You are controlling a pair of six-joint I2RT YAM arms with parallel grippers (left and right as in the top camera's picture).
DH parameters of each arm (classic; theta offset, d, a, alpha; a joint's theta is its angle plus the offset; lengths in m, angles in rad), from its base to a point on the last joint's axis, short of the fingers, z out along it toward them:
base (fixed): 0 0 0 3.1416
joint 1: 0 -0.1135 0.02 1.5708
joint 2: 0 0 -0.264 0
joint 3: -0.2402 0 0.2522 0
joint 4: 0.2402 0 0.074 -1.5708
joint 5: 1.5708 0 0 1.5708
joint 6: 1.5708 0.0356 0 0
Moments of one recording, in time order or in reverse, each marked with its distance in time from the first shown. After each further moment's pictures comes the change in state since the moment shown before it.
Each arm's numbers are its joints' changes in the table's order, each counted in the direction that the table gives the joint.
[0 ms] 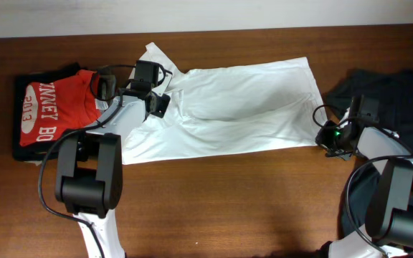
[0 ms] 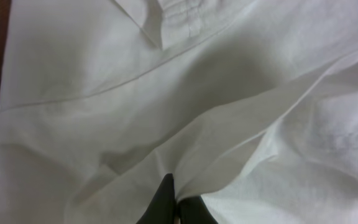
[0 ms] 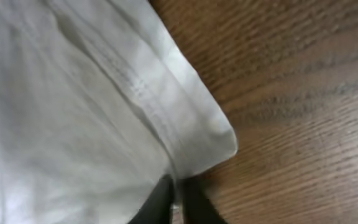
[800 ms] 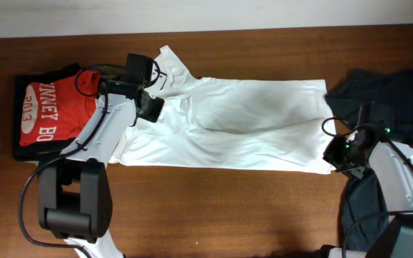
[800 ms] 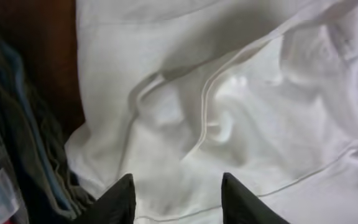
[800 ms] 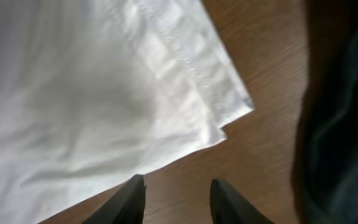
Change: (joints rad) left arm 0.000 -0.194 -0.029 0.343 0.008 -0.018; right arm 0.000 -0.296 0.000 0.422 0.080 0.015
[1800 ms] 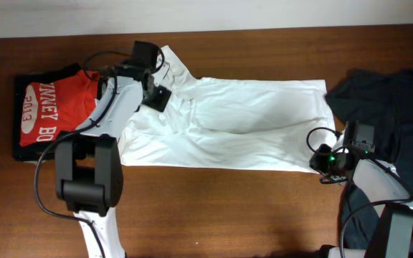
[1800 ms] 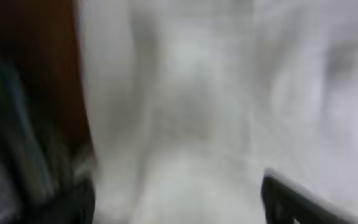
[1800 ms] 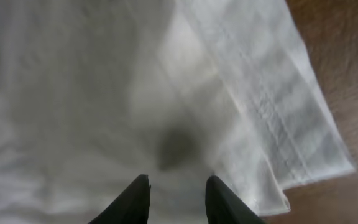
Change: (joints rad) left arm -0.003 0.206 -0.255 0.158 -0.051 -0.004; right arm -0.027 0.025 0.275 -0.416 -0.087 -0.002
